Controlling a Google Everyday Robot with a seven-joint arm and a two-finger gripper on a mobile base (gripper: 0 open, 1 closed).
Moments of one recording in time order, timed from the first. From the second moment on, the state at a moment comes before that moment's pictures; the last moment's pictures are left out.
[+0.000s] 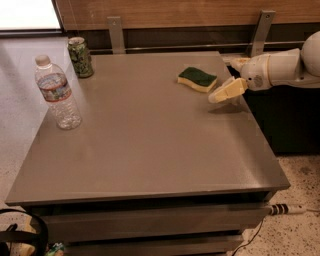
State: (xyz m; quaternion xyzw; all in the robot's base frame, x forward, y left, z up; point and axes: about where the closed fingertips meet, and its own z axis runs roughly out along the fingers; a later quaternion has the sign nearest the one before) arm 0.699 -0.195 0.858 -0.45 0.73 0.21 0.46
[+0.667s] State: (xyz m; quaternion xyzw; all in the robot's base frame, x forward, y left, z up) arm 0.725 -0.169 0.830 -0.41 0.74 0.22 0.49
